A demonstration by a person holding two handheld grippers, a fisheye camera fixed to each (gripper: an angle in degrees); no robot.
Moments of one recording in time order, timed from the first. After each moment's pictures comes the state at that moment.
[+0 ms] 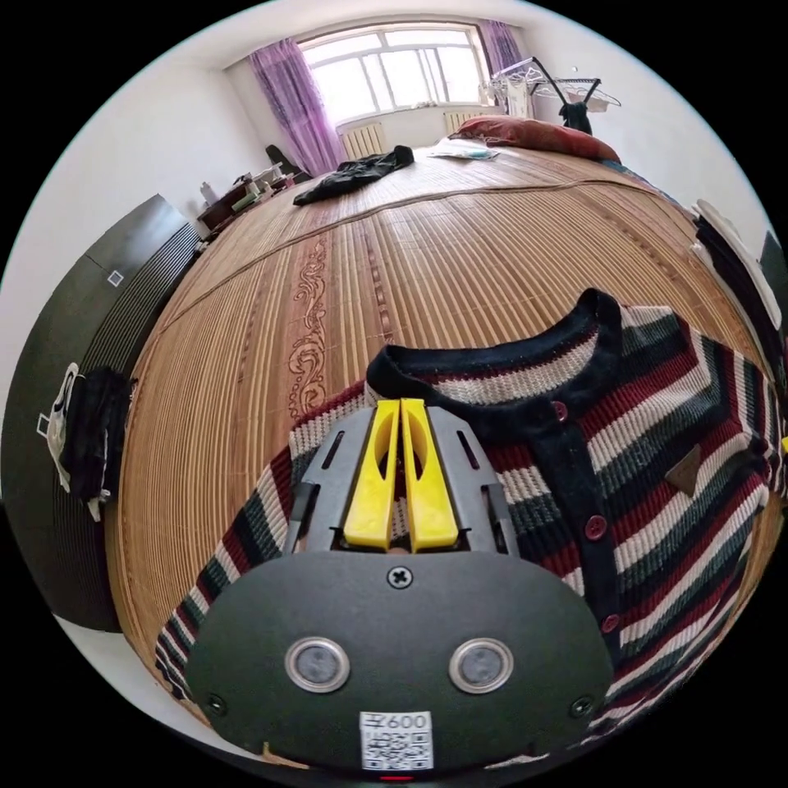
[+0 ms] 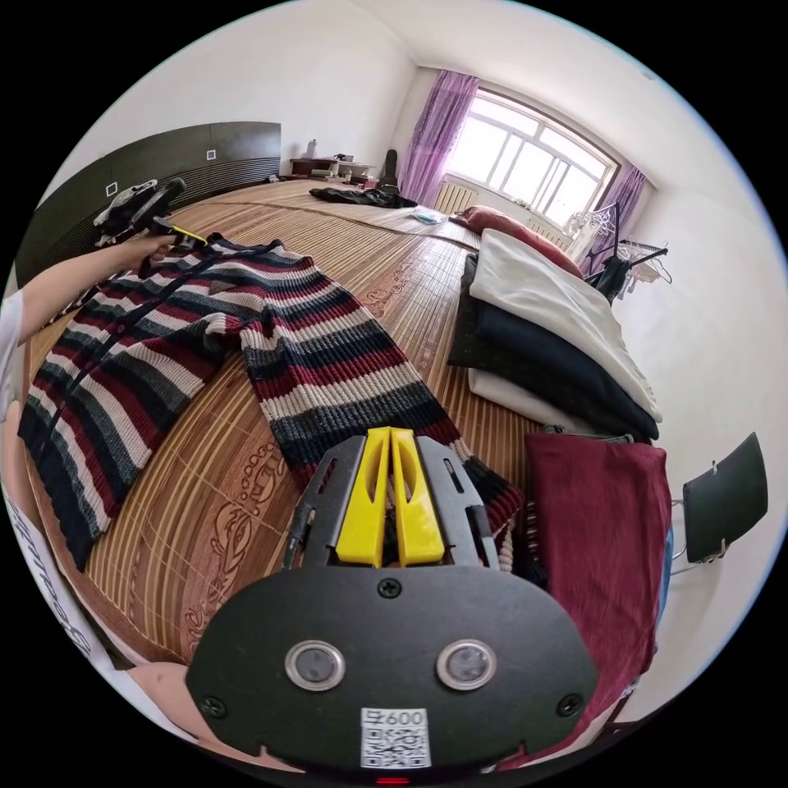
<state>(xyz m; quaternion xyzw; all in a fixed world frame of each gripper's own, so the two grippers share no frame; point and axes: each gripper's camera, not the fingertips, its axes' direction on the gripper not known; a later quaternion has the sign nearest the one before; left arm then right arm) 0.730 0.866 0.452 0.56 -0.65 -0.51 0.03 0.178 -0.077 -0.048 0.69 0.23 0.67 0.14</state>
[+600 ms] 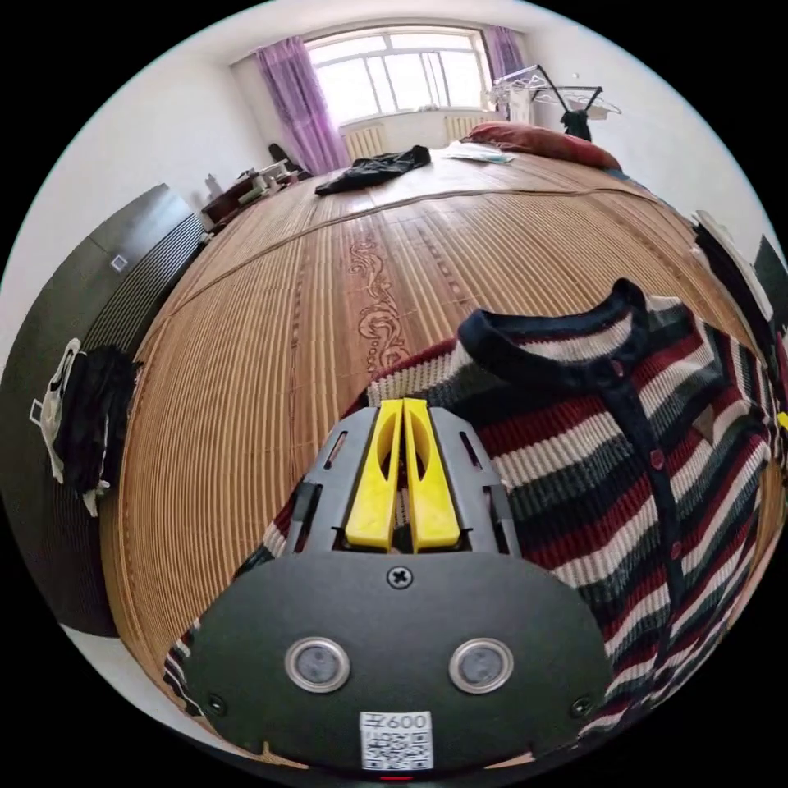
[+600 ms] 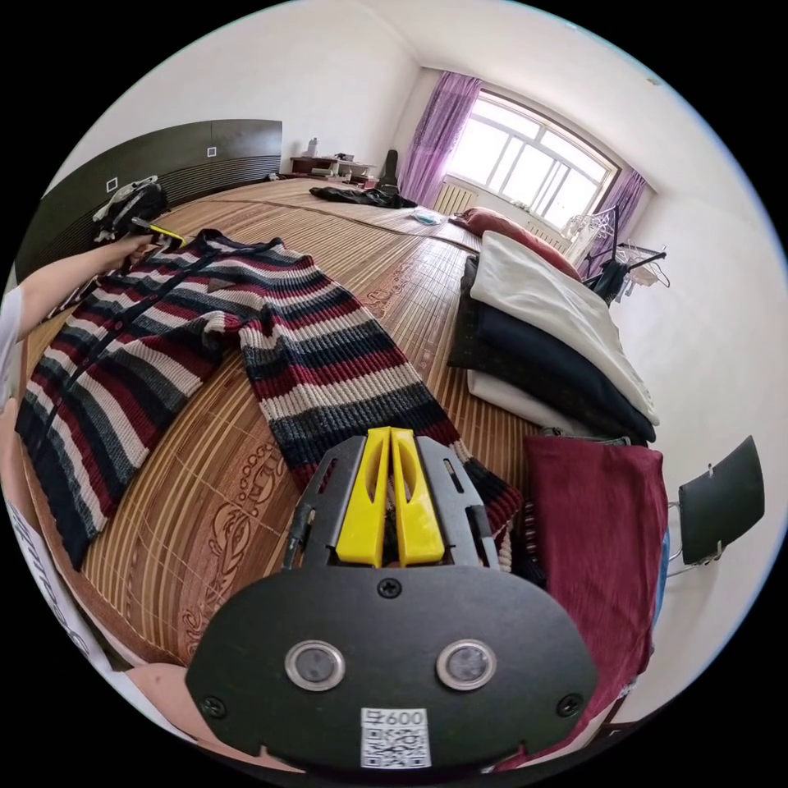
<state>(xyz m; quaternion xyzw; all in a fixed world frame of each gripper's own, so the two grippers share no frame) 0.650 0.897 0.511 0.58 -0.64 -0.51 0.03 0.183 -0.093 -0.064 0.69 0.23 0.67 0.14</state>
